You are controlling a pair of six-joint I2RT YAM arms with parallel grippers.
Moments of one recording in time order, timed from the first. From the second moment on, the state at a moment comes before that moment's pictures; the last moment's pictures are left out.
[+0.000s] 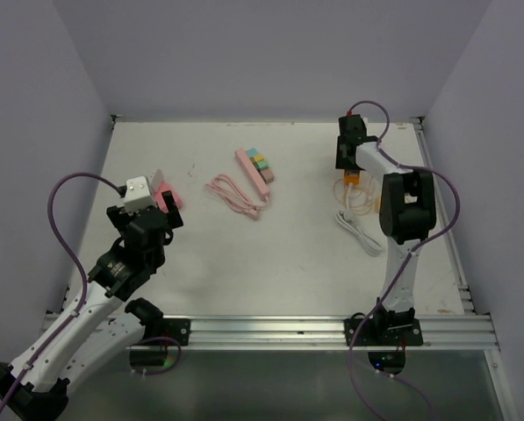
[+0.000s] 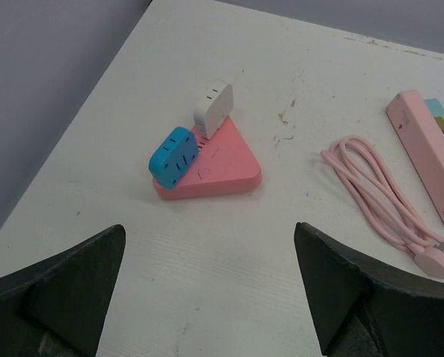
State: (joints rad) left arm -0.57 0.65 0.69 -0.48 -0.85 -0.38; right arm 0.16 2.12 1.63 -0.45 0.40 0.19
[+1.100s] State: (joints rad) left arm -0.56 0.80 0.69 -0.48 -0.79 -0.39; right arm 0.26 1.25 0.91 -0.29 -0.18 0.35
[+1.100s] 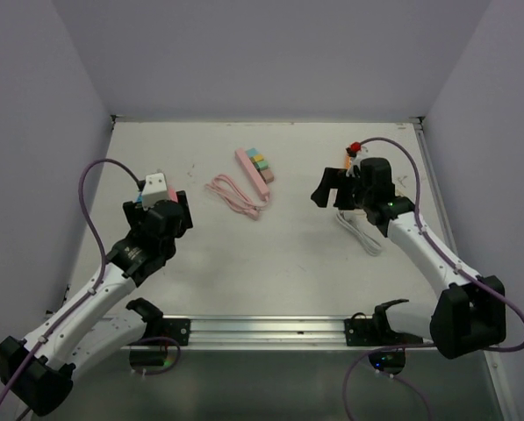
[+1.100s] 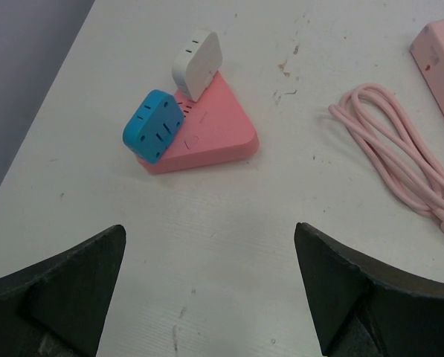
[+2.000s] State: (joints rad) left arm -0.29 1.27 0.76 -0.35 -0.66 -1.02; right arm 0.31 1.13 0.68 -0.11 -0.37 0.39
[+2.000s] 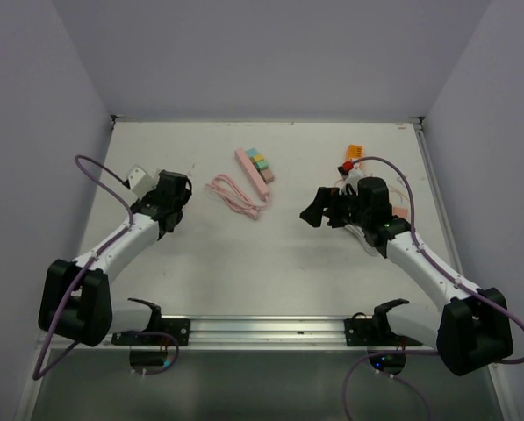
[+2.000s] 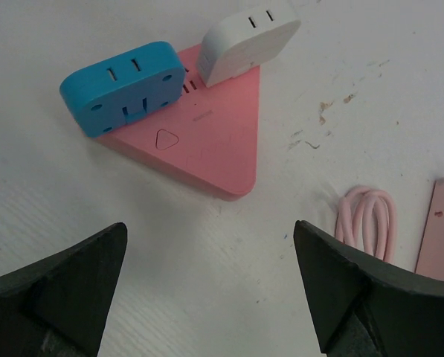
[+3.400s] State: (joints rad) left arm -0.21 1.48 0.27 0.73 -0.64 -1.39; right arm 0.35 1.15 0.68 -0.09 -0.41 0.39
